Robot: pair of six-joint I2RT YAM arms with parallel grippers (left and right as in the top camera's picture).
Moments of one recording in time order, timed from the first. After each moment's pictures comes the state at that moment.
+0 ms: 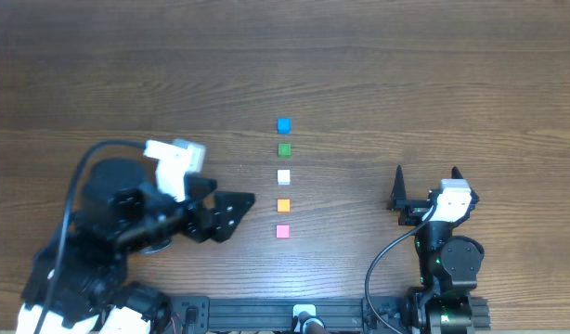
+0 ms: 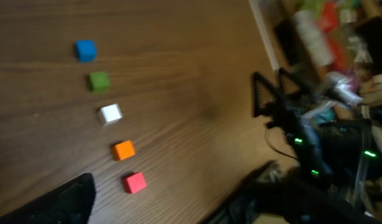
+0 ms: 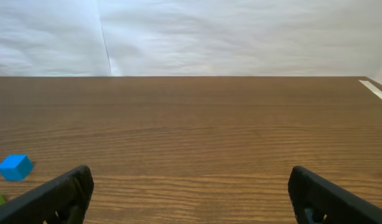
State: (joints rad) left arm -0.42 0.77 0.94 -0.85 0.46 -0.45; right arm 0.00 0.01 0.01 -0.07 0.03 0.00
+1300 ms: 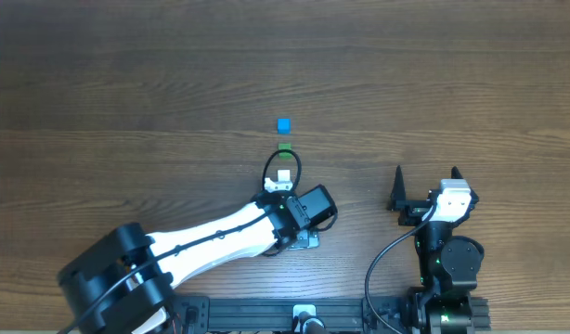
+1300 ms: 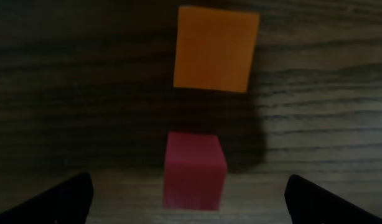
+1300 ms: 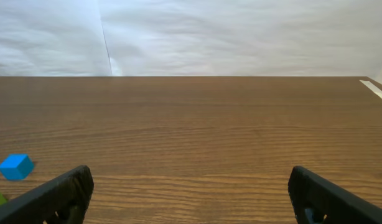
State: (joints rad) left arm -1.05 1.68 0.95 -0.75 -0.08 -1.13; right arm 0.00 0.01 0.01 -0.07 0.02 0.00
